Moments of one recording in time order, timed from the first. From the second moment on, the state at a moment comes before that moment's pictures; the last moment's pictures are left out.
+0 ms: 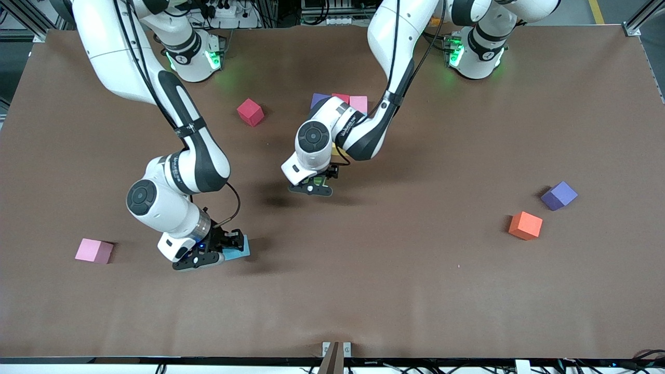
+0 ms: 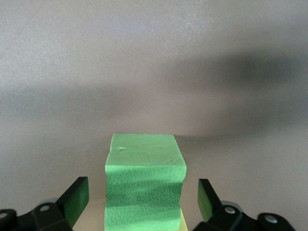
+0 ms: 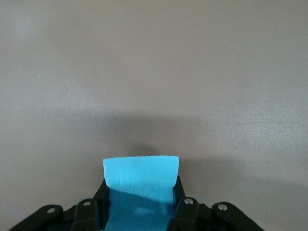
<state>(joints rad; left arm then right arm) -1.10 0.97 0.35 -1.19 -0.50 2.05 -0.51 0.30 0.67 -0.02 -1.59 0.29 2.44 -0.06</state>
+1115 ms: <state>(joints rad) -1.01 0.62 0.57 -1.17 -0.46 1.70 -0.51 0.36 0.63 0.08 -1.52 0.29 2.29 -0.12</state>
